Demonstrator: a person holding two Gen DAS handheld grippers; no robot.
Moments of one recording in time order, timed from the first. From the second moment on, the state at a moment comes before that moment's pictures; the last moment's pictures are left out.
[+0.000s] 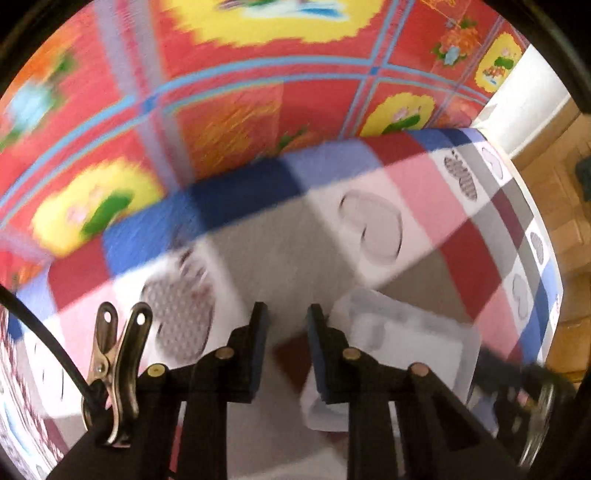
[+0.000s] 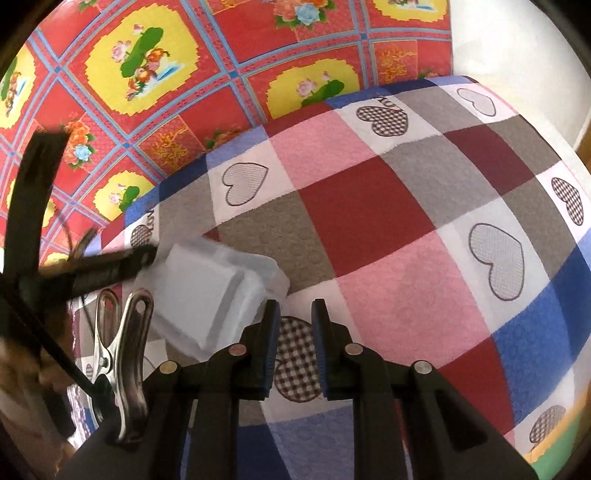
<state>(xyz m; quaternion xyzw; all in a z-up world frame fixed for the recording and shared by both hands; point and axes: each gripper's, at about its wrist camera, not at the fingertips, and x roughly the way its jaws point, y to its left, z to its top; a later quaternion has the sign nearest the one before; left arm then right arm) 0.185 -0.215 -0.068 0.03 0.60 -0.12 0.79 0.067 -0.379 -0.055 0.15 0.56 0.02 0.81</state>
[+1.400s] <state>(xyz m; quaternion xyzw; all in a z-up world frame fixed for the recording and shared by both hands) 0.019 -0.115 -0.029 -0.10 0.57 -0.01 0.82 0.032 -0.294 -0.035 0.05 0.54 0.18 0.82</state>
